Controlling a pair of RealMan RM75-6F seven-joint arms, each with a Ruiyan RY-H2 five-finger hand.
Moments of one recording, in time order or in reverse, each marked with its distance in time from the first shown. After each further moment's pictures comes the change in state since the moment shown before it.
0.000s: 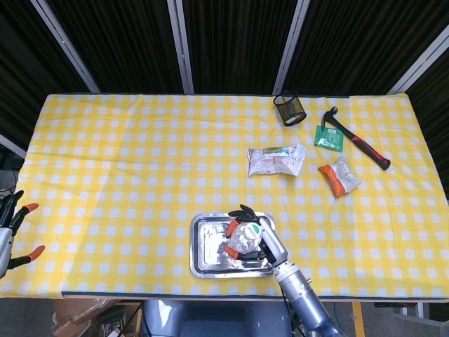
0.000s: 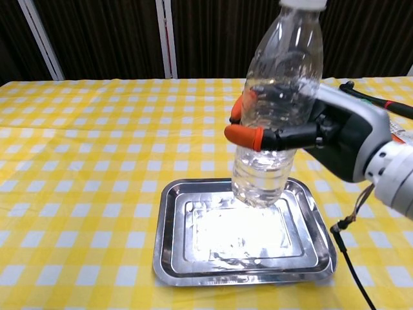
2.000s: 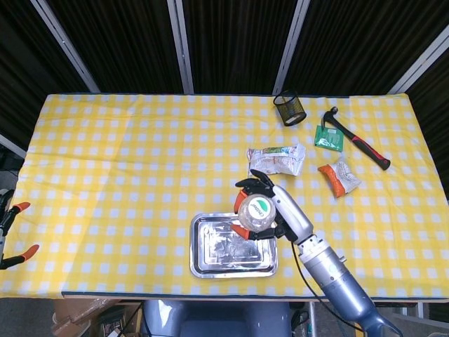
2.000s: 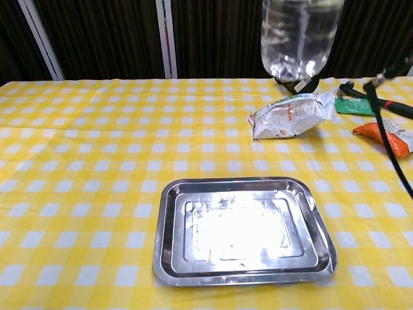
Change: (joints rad) left arm 0.015 0.014 -0.010 0.000 -0.015 0.021 -0.033; right arm 0.148 0.506 0.292 -0.425 0.340 -0.117 -0.198
